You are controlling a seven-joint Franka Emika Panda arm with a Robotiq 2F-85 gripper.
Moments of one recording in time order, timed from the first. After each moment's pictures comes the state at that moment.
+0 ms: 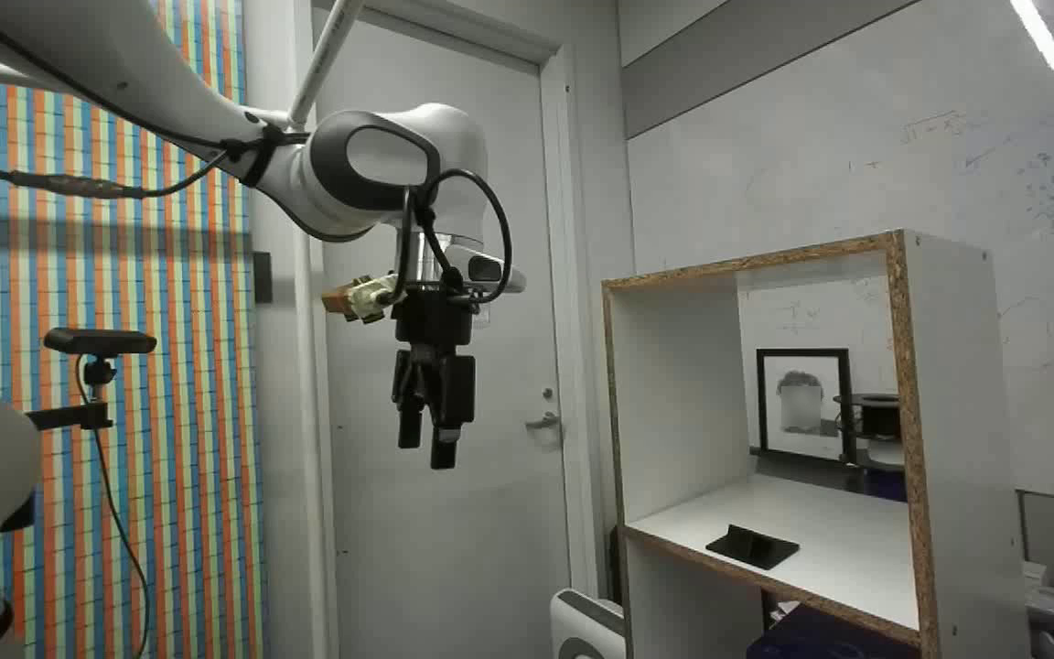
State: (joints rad) arm 0.00 -0.58 0.00 -2.55 0.01 1.87 0.02
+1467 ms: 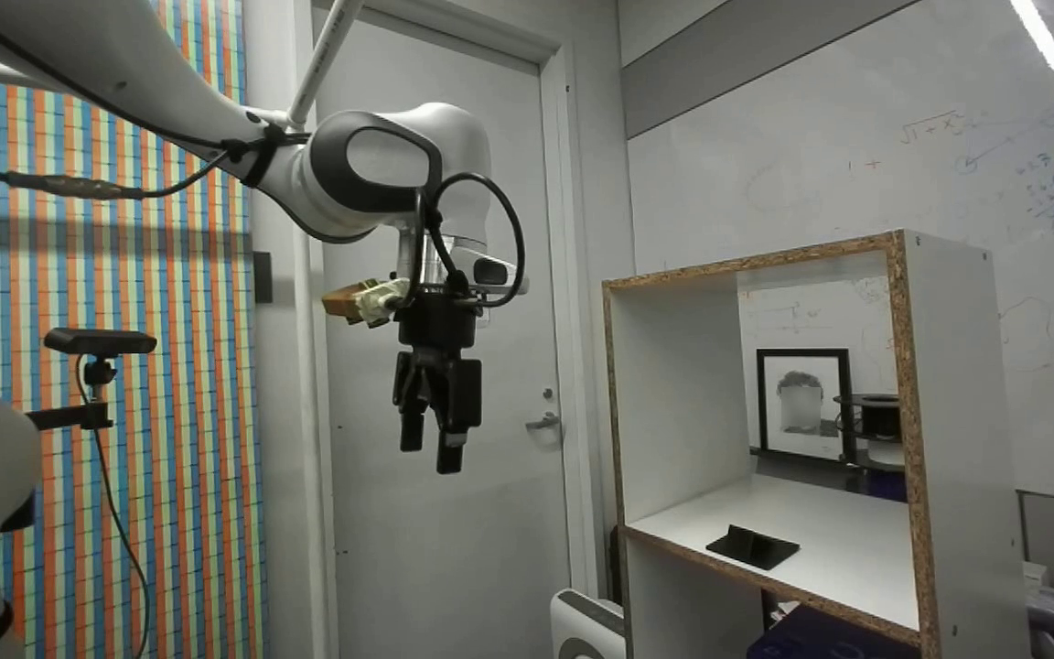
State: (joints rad) arm 0.00 -0.58 -0.02 -2.56 0.01 1.89 -0.03
